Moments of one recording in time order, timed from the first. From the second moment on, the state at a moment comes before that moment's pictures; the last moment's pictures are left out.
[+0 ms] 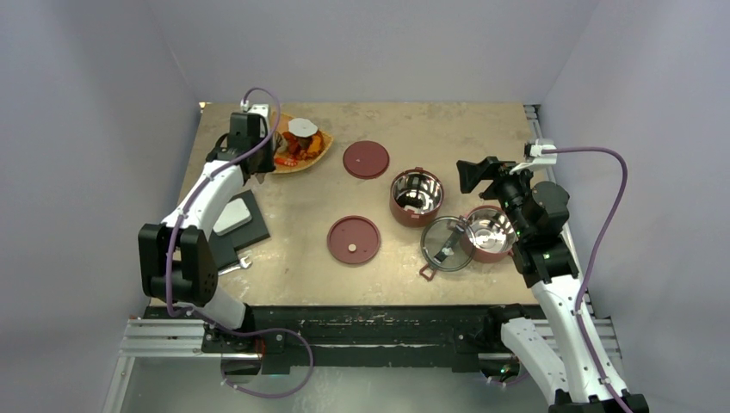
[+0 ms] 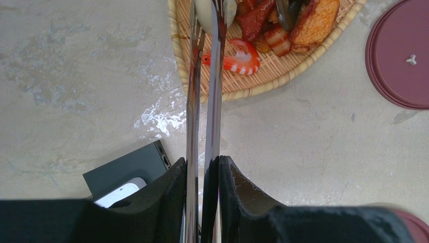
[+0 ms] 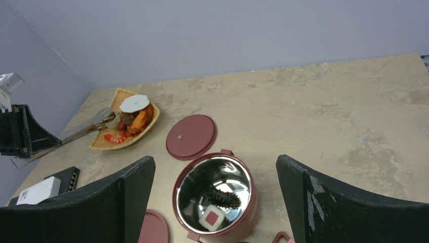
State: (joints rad) left arm -0.11 1.57 1.26 -0.45 -0.13 -0.10; right arm 0.16 0.71 0.77 -0.06 -0.07 0.33
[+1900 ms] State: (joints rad) left arm -0.66 1.40 1.08 -0.31 0.37 -0.04; right arm 0.16 0.73 0.77 -0.06 -0.02 0.32
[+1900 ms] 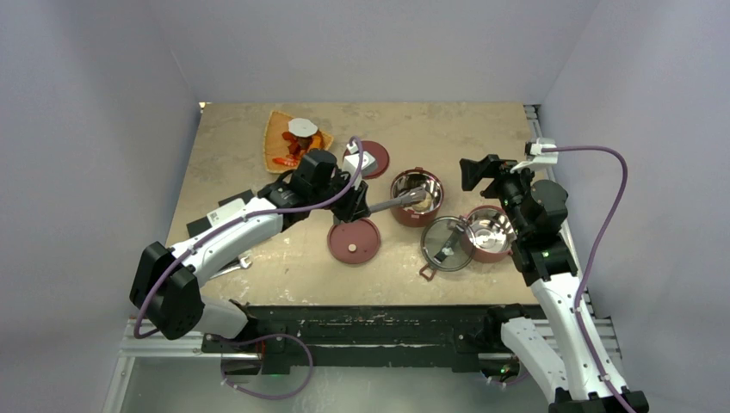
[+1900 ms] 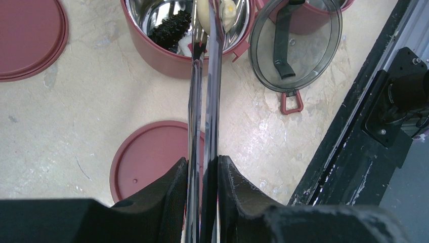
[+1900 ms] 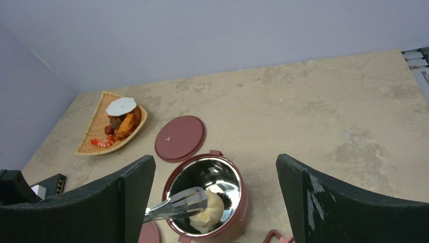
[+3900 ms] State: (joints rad) left arm -0.28 1.39 1.11 -0.42 -0.27 -0.11; right arm 0.16 0.72 0.77 -0.05 -0.04 0.32
